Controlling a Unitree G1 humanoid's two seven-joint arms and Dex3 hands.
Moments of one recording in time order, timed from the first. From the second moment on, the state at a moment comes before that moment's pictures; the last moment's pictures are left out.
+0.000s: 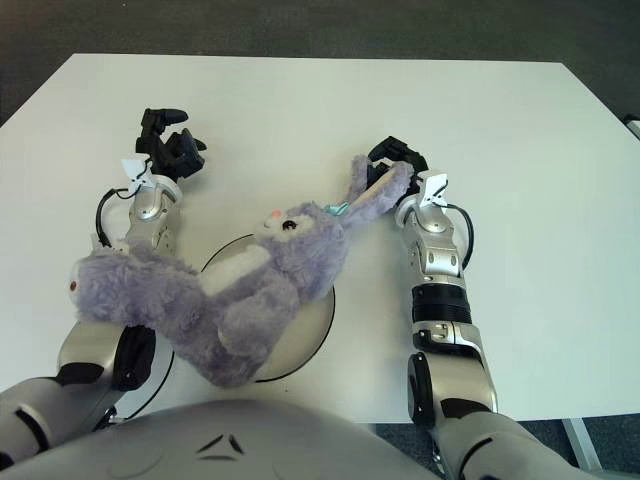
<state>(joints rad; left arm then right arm) -0.54 0.03 0.18 0.66 -0.09 -0.34 0.11 -0.38 -0.18 -0.15 0.29 0.14 0.11 0.12</state>
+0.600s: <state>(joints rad) -0.45 0.01 0.15 0.52 -0.05 -0.33 0.11 -0.29 -0.11 -0.13 0.18 0.09 0.08 -0.03</state>
